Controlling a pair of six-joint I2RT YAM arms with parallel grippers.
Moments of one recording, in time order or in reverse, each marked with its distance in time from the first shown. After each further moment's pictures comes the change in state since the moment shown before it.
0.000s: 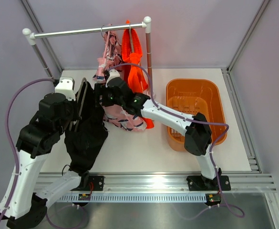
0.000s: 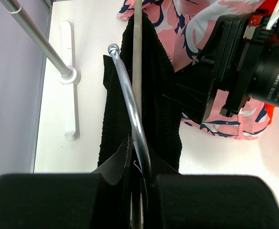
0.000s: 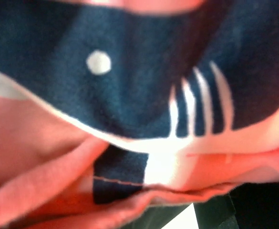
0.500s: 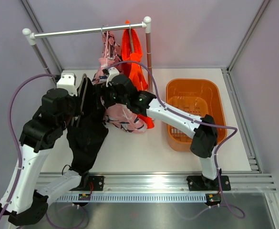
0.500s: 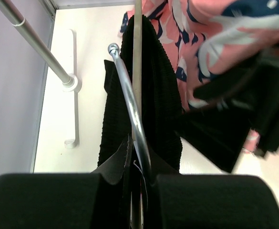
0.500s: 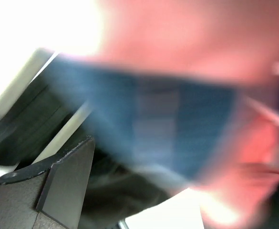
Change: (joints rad) left arm 0.002 0.054 0.024 0.048 -0.019 -0.001; right arm 0.000 -0.098 -0.031 -0.032 -0.137 -0.094
